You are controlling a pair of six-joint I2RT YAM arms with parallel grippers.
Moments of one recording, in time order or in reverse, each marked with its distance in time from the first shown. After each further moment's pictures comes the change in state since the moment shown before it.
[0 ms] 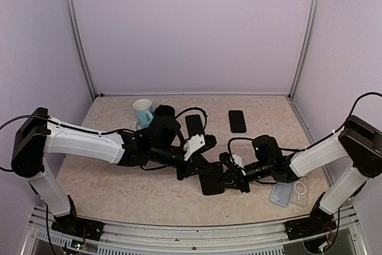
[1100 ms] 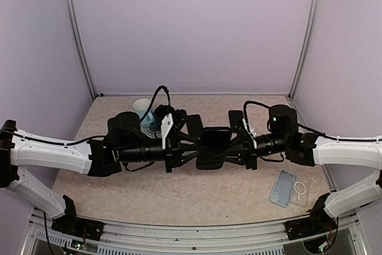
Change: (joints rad) left arm -0.034 -0.306 -0.237 0.425 -0.077 -0.210; right arm 0.007 -0.339 0.199 -0.241 -0.109 0.063
